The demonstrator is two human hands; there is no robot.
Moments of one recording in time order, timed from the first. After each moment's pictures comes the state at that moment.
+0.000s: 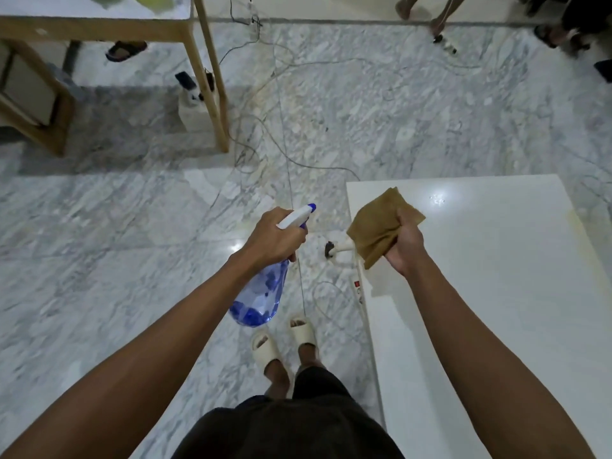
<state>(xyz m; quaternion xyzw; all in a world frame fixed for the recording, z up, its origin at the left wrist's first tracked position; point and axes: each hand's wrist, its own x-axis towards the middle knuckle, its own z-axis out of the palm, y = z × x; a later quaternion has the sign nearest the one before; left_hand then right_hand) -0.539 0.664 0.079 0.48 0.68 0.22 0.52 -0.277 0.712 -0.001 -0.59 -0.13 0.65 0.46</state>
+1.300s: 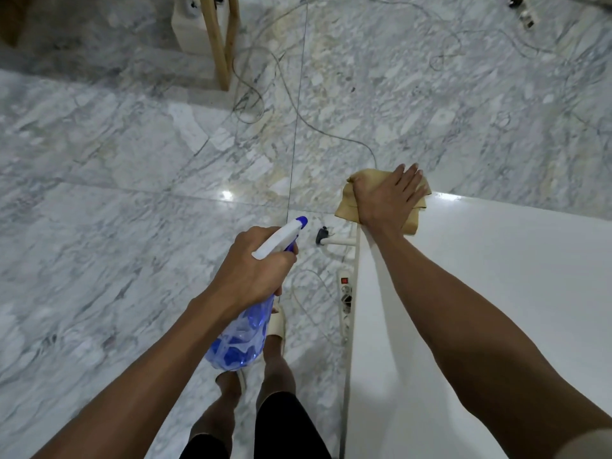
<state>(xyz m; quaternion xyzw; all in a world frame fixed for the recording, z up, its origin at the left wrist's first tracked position) -0.515 0.704 -0.022 0.37 0.72 0.25 0.53 -0.315 0.883 -0.171 -0.77 -0.63 0.06 0.00</state>
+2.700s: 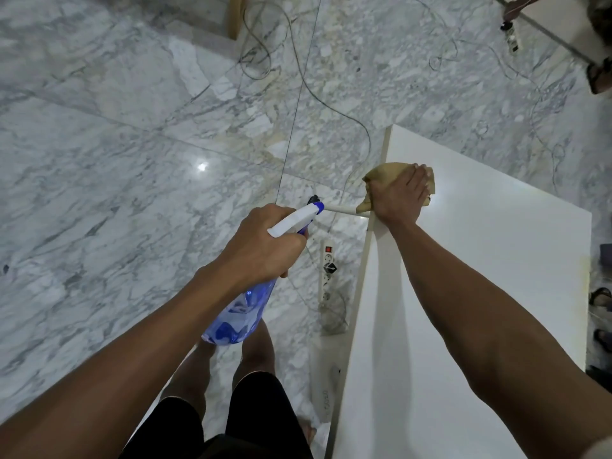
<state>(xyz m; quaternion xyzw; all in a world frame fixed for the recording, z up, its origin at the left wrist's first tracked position) -0.525 0.567 -0.035 0.37 0.68 0.29 0.56 -0.287 0.765 -0.169 -0.73 -0.67 0.07 -0.03</state>
